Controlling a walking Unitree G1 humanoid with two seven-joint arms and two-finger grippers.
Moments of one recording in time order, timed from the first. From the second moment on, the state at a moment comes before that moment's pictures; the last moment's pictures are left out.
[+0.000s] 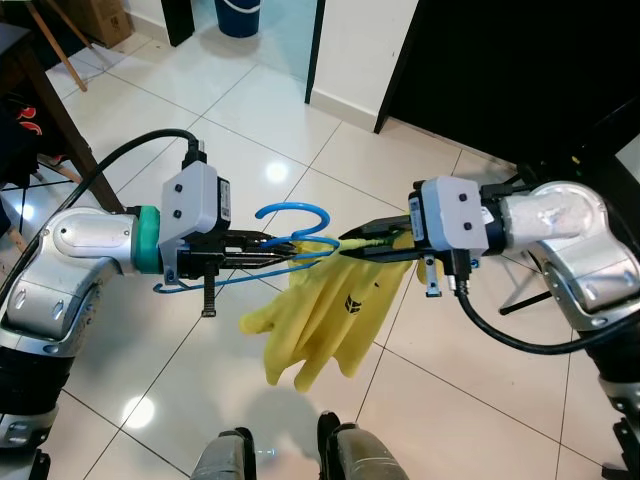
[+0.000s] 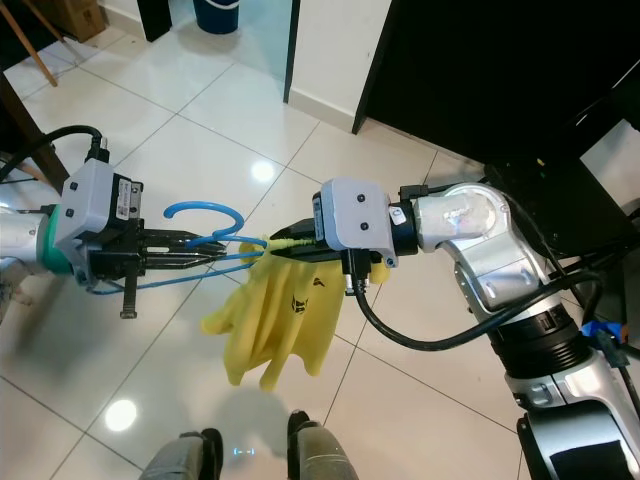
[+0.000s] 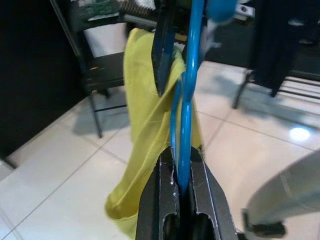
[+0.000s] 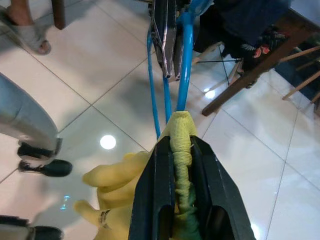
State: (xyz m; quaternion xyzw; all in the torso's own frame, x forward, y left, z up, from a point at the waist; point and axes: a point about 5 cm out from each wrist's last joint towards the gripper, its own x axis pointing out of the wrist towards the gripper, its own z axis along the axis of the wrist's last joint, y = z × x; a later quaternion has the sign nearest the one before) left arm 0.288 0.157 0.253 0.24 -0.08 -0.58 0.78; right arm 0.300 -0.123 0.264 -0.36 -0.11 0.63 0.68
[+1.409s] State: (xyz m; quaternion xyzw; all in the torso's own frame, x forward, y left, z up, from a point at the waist) left arm 0.290 0.149 0.243 0.24 -0.10 -0.55 0.79; right arm 0.313 -0.124 0.288 -0.51 -0.08 0.67 0.54
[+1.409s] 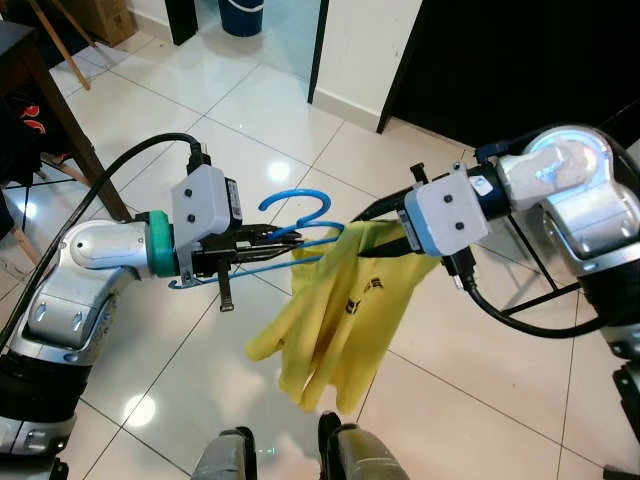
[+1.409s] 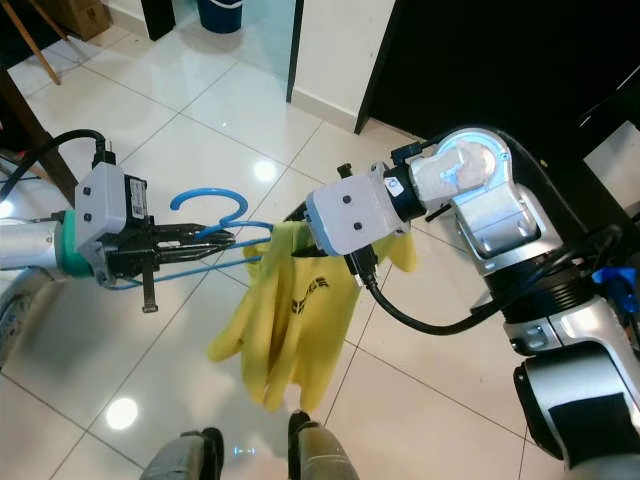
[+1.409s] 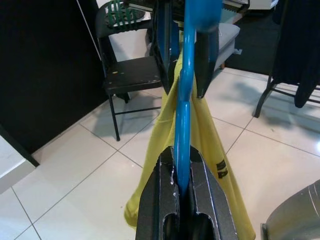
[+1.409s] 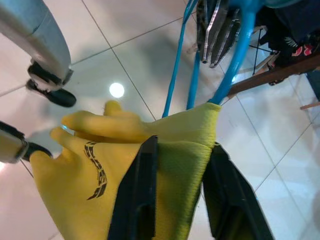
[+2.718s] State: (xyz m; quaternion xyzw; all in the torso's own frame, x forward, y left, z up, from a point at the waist) left arm 0.263 0.184 0.275 0.26 -0.09 -0.57 0.77; right arm 0.338 -0.138 0.265 -0.30 -0.01 0.65 0.70
